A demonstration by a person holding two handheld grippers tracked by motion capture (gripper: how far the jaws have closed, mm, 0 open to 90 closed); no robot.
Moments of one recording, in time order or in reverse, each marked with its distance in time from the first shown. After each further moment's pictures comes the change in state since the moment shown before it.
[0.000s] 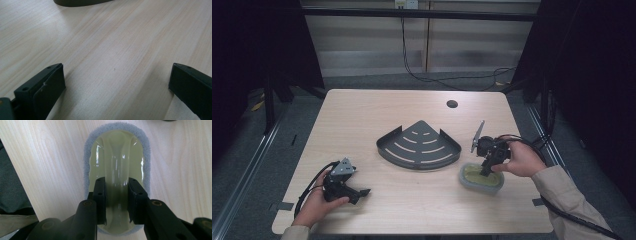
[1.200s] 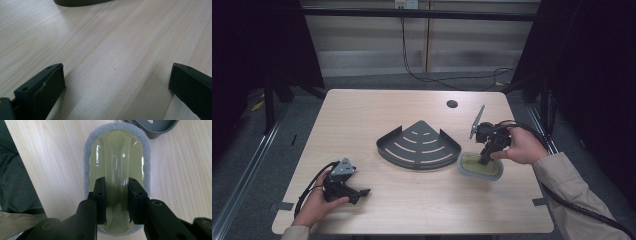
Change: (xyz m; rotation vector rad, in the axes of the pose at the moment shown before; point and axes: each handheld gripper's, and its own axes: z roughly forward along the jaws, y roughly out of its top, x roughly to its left) left arm -0.001 0.000 0.001 -0.007 -0.003 -0.010; right arm -0.005 0.017 -0.041 -0.019 -0.008 0.018
